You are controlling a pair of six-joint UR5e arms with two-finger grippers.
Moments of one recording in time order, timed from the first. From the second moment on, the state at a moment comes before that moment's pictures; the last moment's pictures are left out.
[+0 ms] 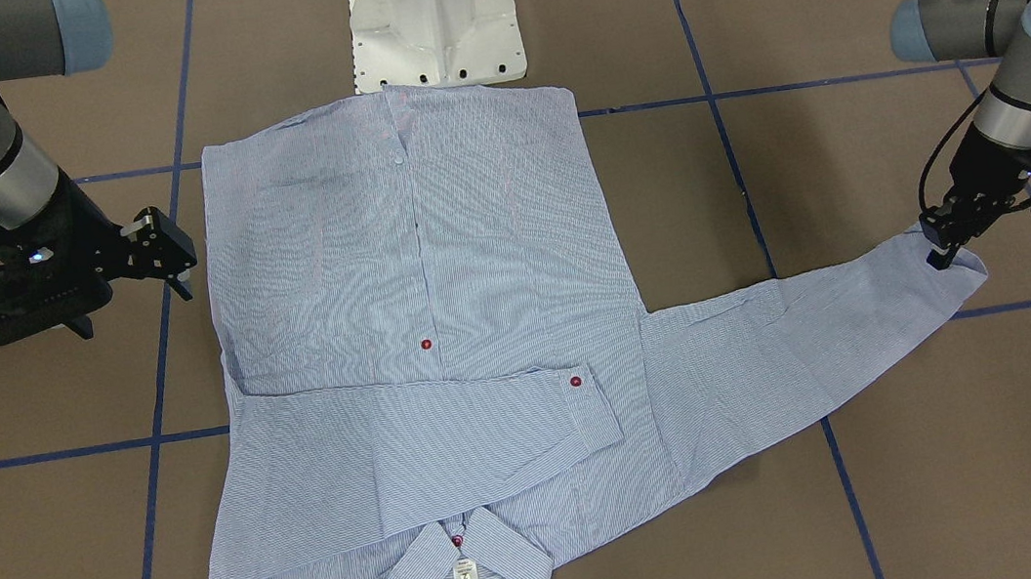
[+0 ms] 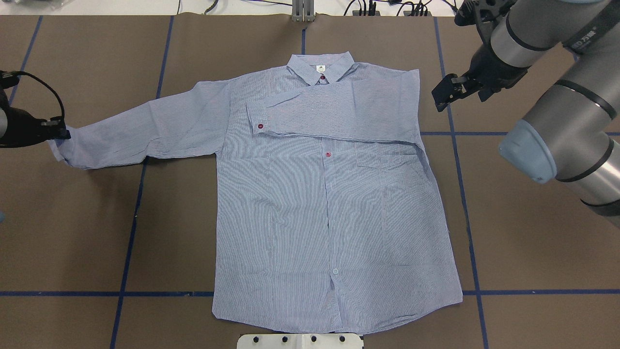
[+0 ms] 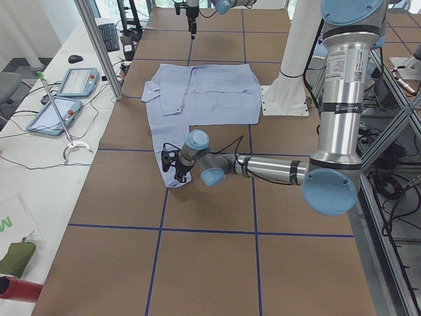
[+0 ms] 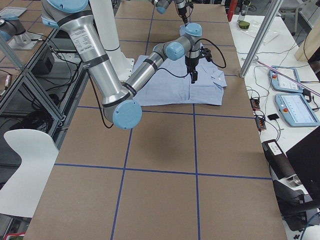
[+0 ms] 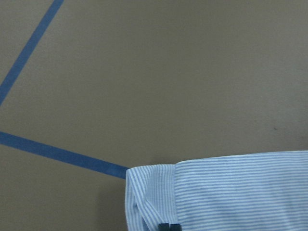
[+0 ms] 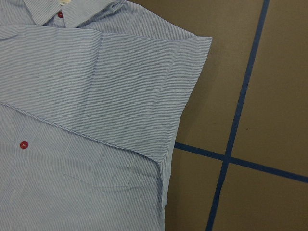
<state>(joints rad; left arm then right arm) -0.98 -1.62 -1.66 -2.29 -1.97 -1.19 0.97 -1.12 1.92 -1.76 2.14 0.58</state>
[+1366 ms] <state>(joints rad) -0.82 -2.61 -1.49 -1.57 -2.00 -1.63 1.23 -1.52 1.99 -1.75 2.24 0.12</state>
